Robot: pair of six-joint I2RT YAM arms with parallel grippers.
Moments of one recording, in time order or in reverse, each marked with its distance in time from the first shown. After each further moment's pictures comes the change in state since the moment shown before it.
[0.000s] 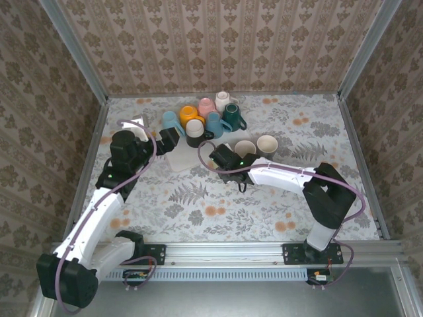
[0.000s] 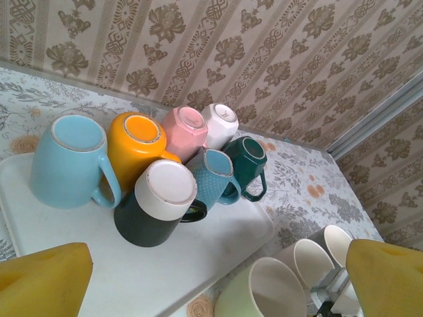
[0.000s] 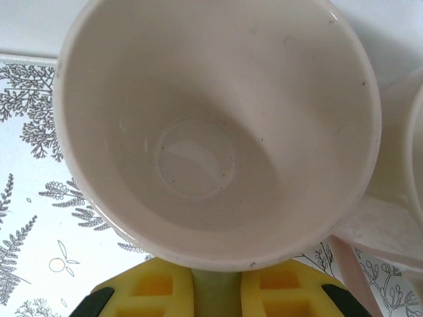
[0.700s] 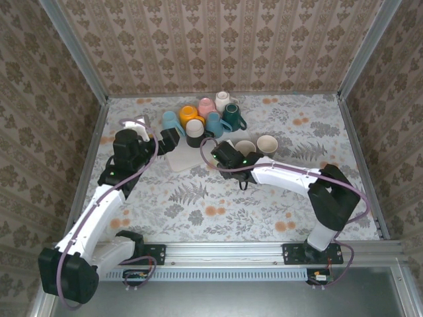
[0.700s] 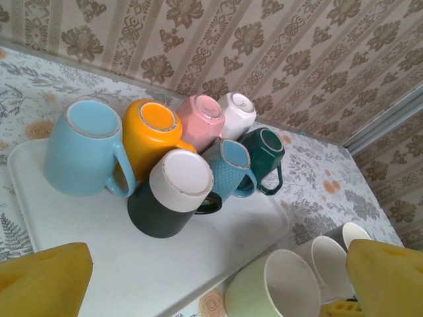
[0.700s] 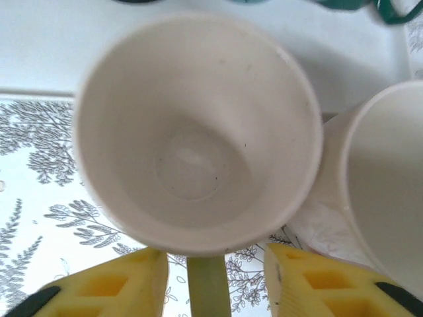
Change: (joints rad) left arm 0.000 0.042 0.000 -0.019 -0.023 0.000; right arm -0.013 -0.055 0.000 0.018 0.014 0.000
